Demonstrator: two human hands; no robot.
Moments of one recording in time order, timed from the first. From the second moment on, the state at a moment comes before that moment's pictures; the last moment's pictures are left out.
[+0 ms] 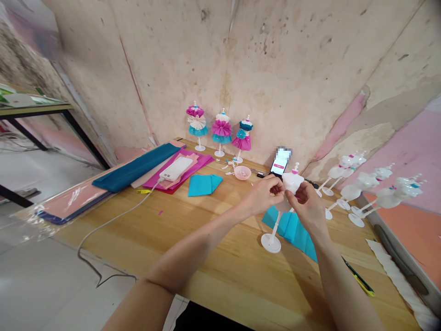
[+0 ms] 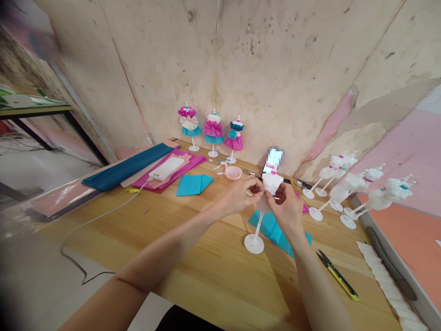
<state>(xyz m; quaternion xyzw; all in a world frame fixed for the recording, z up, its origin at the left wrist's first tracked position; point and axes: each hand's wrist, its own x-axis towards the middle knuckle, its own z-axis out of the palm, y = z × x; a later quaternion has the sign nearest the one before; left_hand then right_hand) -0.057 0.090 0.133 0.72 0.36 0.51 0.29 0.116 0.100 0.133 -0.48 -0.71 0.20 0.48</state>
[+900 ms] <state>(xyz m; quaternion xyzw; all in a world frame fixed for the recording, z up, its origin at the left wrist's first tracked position) -0.061 0.097 0.130 0.72 0.38 0.51 0.27 0.119 0.101 0.134 -0.49 -0.71 0.19 0.48</state>
